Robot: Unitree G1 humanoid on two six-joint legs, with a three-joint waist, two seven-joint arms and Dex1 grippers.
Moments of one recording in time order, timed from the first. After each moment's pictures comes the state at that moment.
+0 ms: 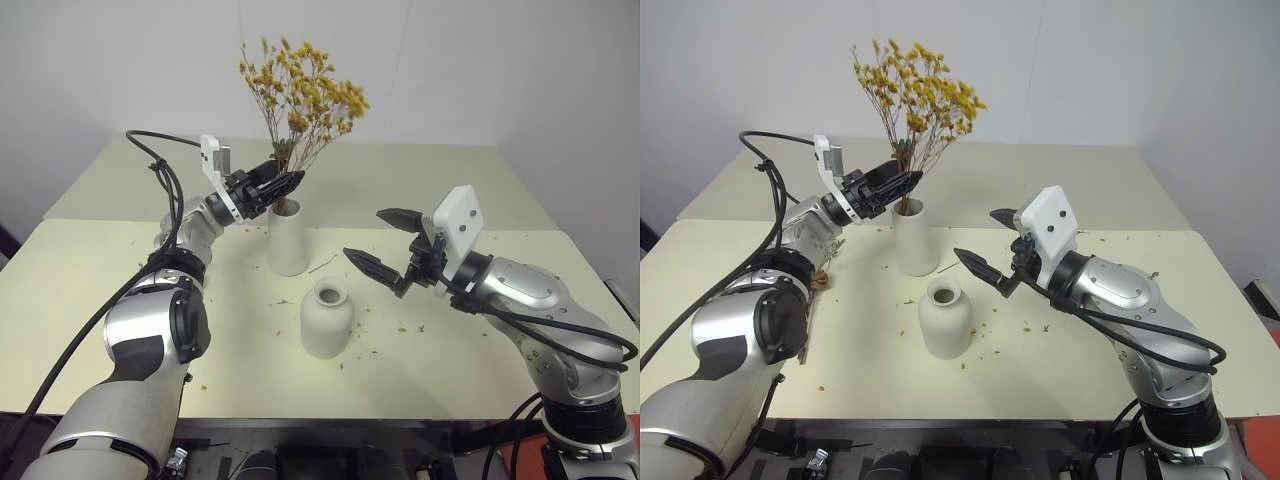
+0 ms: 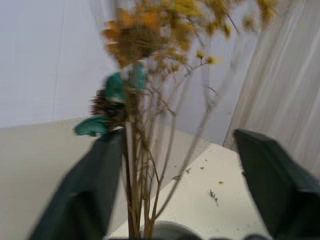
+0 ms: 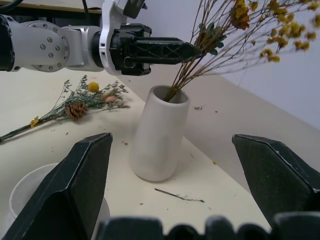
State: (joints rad) left arm -1.30 0.38 0.39 1.33 -0.26 -0.05 -1.25; right arm -0.52 -0.58 0.01 -0.60 0.52 0.75 0.48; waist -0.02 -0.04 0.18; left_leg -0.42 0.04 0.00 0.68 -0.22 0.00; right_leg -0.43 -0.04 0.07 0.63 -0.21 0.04
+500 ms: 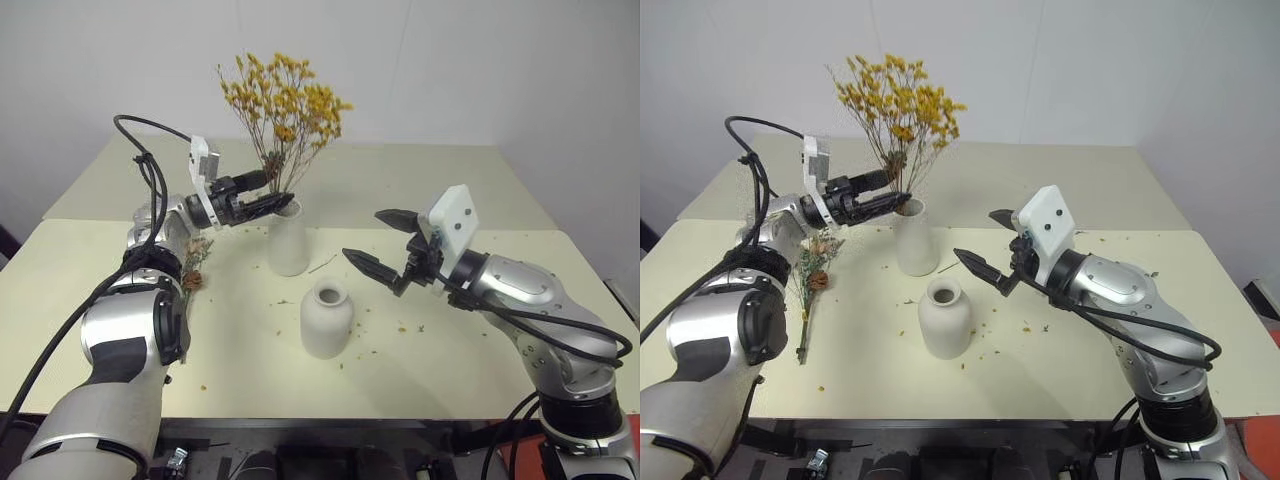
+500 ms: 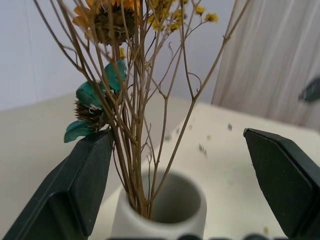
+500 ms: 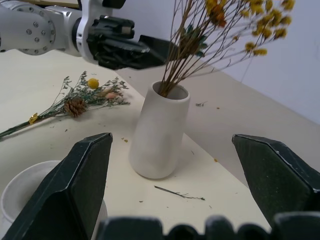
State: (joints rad) left arm -1.27 0.48 0.27 1.30 -0.18 -0.04 -1.40; right arm -0.54 -0.57 0.02 -0.56 0.49 0.74 0.50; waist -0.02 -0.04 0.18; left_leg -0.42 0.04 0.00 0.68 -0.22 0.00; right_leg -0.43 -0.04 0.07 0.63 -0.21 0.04
